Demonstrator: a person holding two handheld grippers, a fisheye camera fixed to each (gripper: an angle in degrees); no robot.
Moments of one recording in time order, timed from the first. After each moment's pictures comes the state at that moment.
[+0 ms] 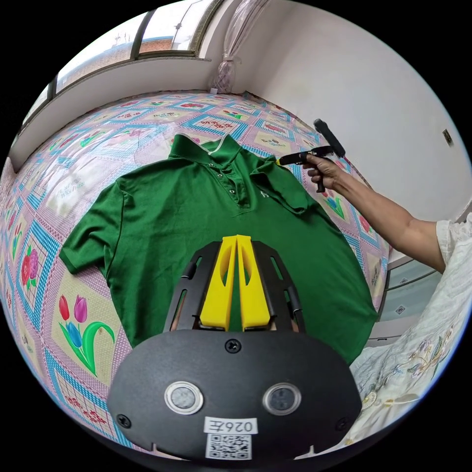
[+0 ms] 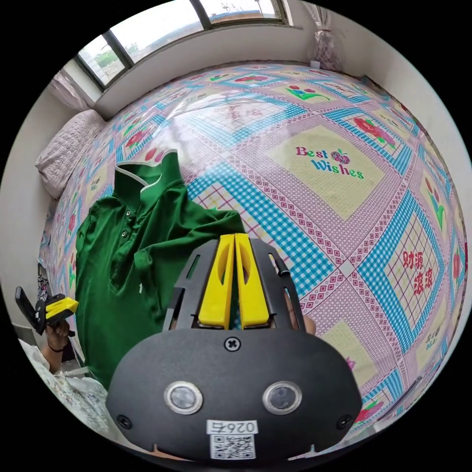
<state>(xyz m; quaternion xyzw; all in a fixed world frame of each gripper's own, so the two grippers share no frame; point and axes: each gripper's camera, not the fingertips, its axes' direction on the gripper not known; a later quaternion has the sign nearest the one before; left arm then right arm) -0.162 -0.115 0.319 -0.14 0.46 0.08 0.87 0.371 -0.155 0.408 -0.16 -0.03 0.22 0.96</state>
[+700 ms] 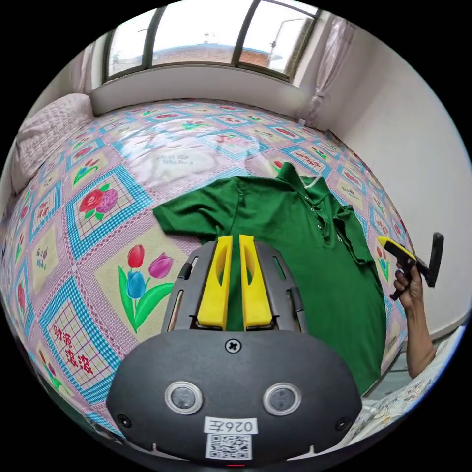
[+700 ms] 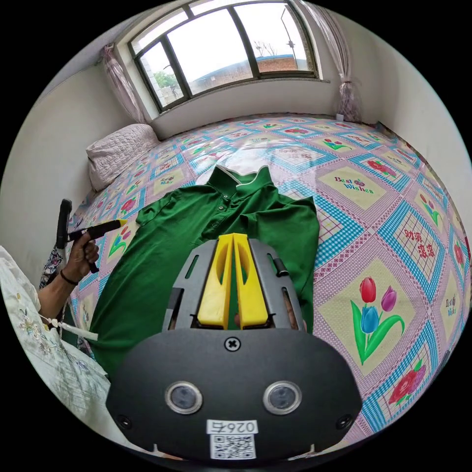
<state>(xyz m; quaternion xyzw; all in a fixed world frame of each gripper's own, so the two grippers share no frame) -0.272 -0.088 0.342 -0.17 0.30 -0.13 0.93 0.194 -0.095 0.282 -0.01 -0.06 0.16 0.99</state>
